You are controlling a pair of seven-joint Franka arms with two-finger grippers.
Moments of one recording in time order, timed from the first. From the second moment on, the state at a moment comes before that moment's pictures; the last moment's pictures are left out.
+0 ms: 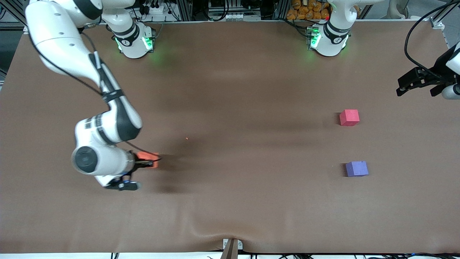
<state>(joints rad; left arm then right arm) 0.01 -0.02 -0.05 -1.57 0.00 1.57 -0.02 0.07 0.75 0.29 -1.35 -0.10 1.92 0.41</state>
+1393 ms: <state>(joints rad) 0.01 0.01 -0.05 -1.57 0.00 1.61 -0.02 0.73 0.85 0.07 -1.35 -0.11 2.26 0.85</state>
